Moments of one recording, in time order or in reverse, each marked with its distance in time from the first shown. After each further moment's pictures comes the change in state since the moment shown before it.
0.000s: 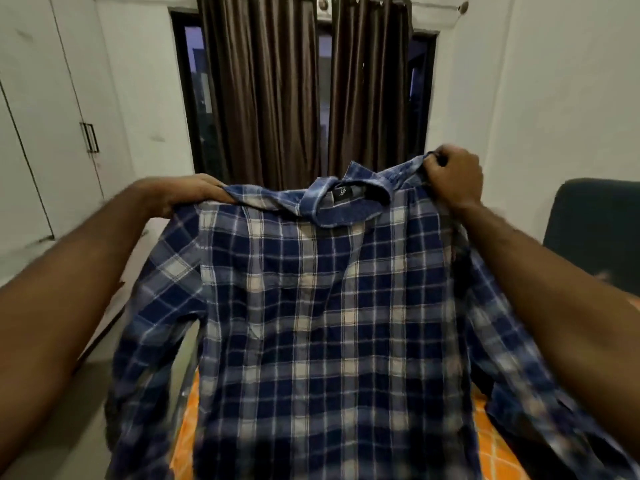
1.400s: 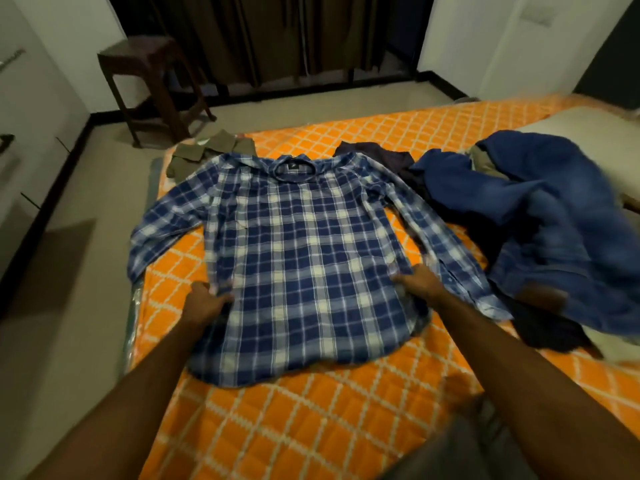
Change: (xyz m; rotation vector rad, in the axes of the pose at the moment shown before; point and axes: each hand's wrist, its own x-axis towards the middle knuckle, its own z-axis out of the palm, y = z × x) left_hand 0.042 -0.371 0.381 -0.082 0.160 -0.685; right_hand -0.415 0.262 0.140 -0.106 -1.071 1.003
